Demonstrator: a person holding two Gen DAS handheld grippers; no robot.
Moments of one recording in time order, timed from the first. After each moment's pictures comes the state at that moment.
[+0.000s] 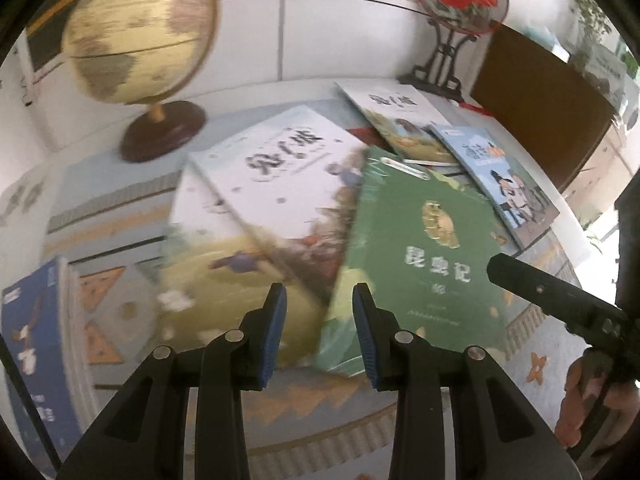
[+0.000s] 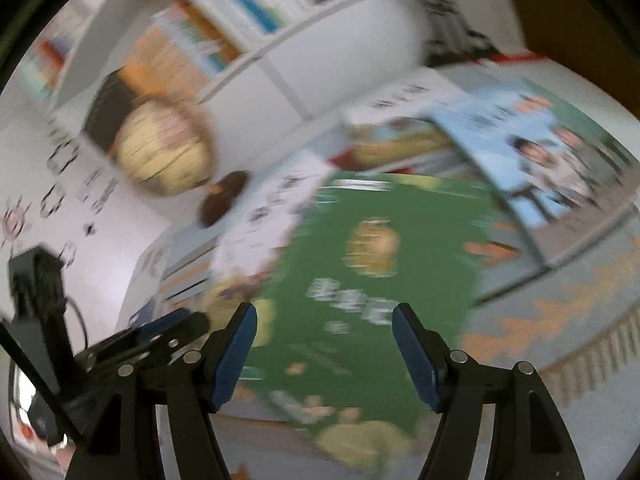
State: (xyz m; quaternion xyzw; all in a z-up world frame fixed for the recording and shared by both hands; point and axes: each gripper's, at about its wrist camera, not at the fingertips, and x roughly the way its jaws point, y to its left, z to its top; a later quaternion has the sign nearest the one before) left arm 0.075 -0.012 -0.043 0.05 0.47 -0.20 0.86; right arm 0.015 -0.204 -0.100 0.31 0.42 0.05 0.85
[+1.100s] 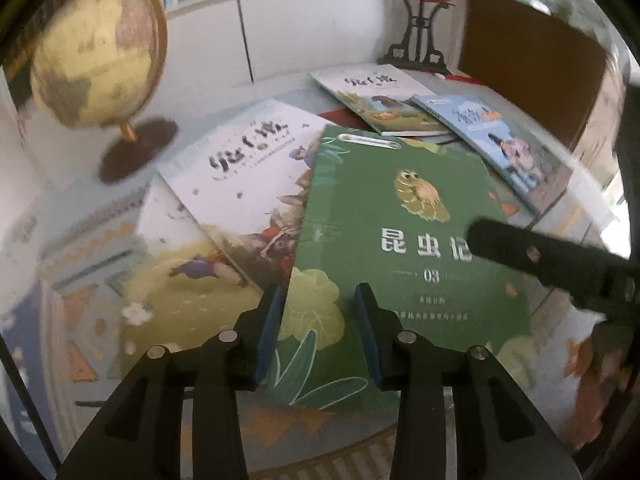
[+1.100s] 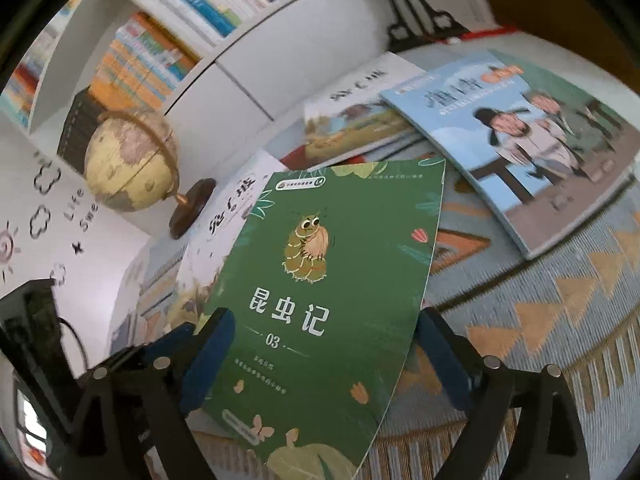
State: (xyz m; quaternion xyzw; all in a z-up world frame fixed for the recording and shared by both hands) left arm 0.056 -0.050 -0.076 0.14 0.42 -0.19 0.87; right arm 0.027 -0.203 -0.122 0.29 0.41 0.06 0.87
